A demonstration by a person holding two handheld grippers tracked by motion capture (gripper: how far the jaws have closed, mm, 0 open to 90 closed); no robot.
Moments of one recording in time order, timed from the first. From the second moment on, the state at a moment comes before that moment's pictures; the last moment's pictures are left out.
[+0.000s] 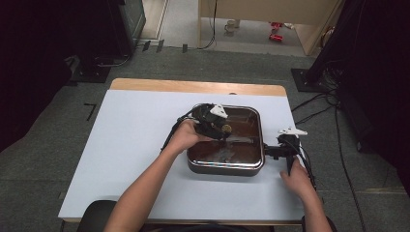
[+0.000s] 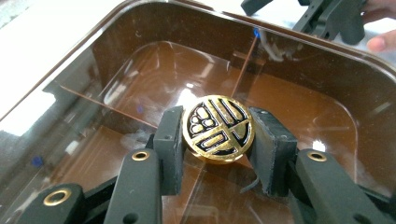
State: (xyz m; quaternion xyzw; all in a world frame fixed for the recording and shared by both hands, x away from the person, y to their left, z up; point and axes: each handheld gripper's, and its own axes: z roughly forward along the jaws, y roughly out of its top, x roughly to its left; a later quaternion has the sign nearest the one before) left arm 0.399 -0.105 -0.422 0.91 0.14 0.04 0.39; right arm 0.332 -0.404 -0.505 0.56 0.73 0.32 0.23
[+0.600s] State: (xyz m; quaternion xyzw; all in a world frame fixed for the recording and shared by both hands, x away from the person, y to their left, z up) left arm 0.402 -0.106 -0.426 0.90 0.16 0.01 0.40; right arm 0.332 -0.404 -0.505 0.56 0.73 0.32 0.23
